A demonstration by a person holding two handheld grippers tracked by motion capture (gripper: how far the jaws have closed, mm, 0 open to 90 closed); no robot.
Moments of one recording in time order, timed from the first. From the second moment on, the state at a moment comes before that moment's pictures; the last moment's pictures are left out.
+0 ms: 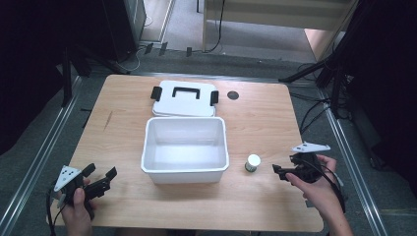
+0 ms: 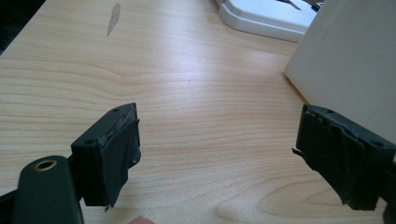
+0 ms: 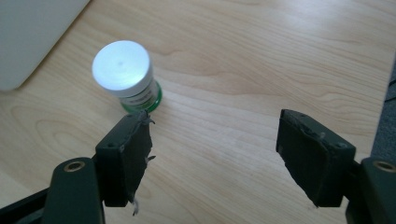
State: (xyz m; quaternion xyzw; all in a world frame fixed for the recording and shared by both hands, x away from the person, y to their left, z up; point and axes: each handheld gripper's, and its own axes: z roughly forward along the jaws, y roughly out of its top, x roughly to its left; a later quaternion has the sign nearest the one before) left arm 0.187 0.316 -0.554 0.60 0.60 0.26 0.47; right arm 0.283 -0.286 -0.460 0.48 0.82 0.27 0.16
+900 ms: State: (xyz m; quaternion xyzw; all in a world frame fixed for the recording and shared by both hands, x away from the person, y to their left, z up) left arm 0.189 0.314 -0.554 0.61 0.59 0.24 0.47; right arm 0.347 -0.178 -0.475 0.41 0.91 0.03 0.06
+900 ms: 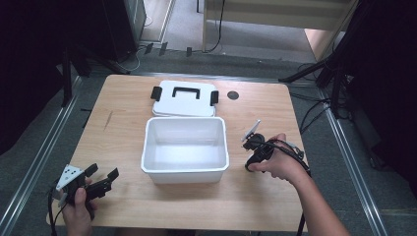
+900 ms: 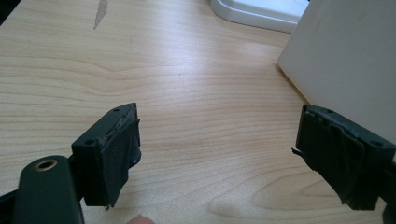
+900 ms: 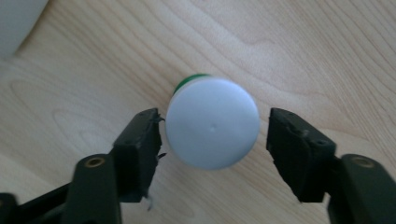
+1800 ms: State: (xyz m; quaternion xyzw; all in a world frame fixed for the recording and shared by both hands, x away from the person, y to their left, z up) left arm 0.190 0.312 -0.554 0.62 0.59 0.24 0.46; right arm 0.340 -0.148 -0.349 0.33 0.93 0.12 0.08
